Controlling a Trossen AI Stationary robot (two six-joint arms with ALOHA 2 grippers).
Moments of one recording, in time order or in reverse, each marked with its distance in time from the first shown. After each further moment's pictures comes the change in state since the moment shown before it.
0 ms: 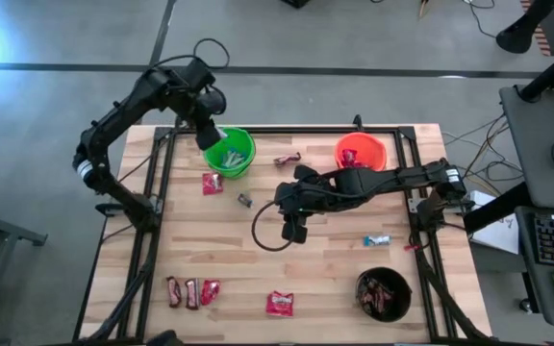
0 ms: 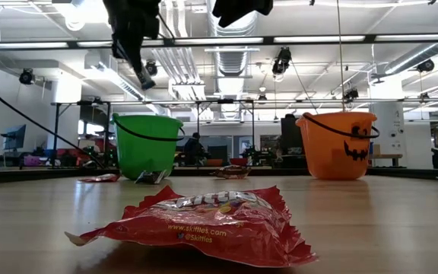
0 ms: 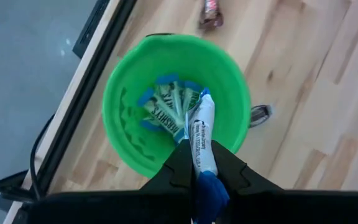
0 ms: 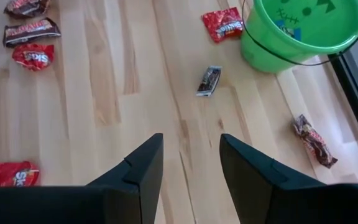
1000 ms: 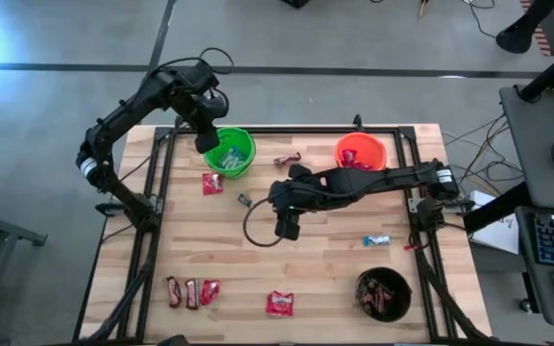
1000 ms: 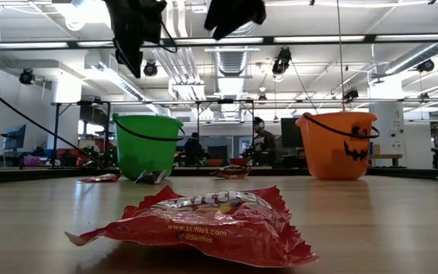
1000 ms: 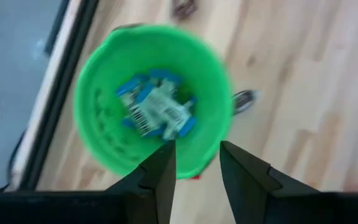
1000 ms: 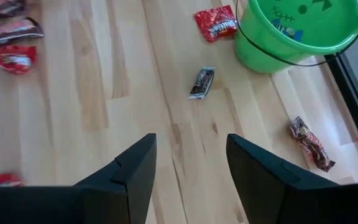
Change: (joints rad) left arm 0.004 0.038 0.000 -0.042 0.054 0.097; right arm -0.028 0.043 -0.002 0.035 0.014 -0.011
